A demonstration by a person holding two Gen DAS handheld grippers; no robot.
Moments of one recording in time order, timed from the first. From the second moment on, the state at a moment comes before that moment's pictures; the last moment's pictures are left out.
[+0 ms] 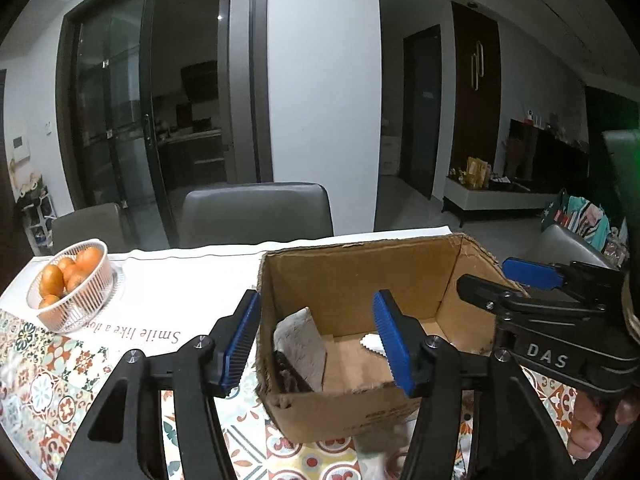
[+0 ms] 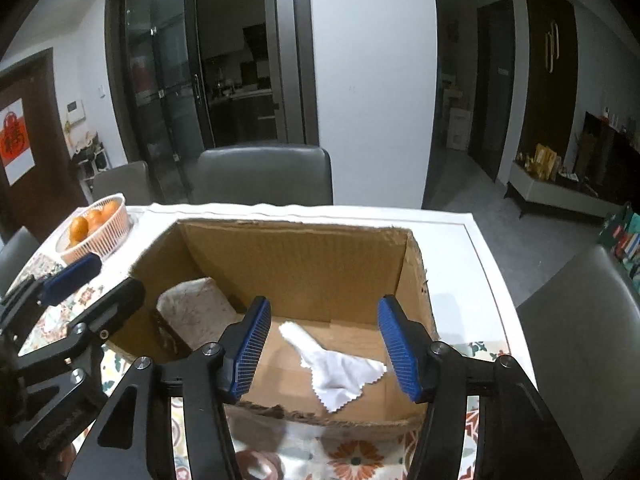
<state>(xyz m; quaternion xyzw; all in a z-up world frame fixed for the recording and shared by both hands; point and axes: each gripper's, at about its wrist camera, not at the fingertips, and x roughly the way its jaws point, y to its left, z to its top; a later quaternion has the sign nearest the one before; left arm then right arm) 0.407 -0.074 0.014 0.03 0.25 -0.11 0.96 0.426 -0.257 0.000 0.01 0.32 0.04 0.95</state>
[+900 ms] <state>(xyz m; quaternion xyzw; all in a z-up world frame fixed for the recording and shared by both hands) 0.262 -0.066 0.050 0.03 0.21 -0.11 0.97 0.274 -0.254 0.050 0.03 0.25 0.03 0.97</state>
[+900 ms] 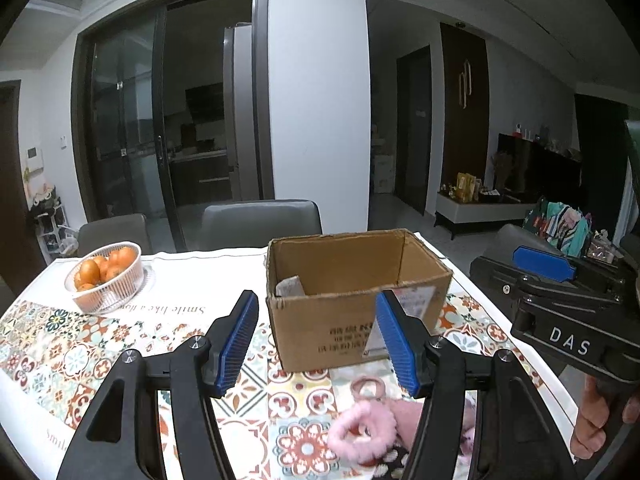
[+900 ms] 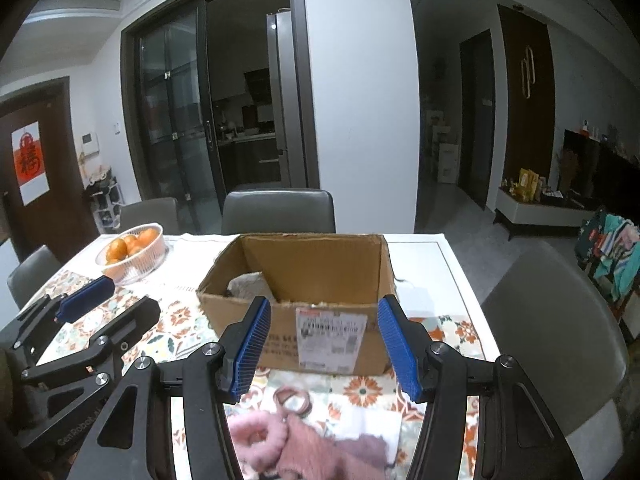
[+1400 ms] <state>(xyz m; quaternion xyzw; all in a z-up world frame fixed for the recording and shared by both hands) 0.193 -0.075 0.032 0.06 0.22 -0.11 0.97 0.210 -0.264 0.027 0.05 0.26 0.03 0.96</state>
